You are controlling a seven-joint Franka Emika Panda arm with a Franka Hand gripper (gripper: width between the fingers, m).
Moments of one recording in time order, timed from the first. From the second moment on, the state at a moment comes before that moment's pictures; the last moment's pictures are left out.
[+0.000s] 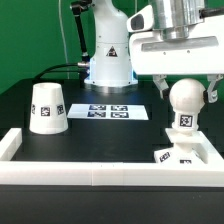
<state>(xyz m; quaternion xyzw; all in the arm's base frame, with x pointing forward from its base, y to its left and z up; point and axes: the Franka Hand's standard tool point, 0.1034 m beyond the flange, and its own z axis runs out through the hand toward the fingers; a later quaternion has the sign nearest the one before) 0.604 0.101 0.122 -0.92 0.37 0.00 0.10</state>
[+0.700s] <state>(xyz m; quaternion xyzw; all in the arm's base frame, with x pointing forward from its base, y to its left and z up) 0.604 0.098 0.121 -1.00 -0.02 -0.04 0.06</state>
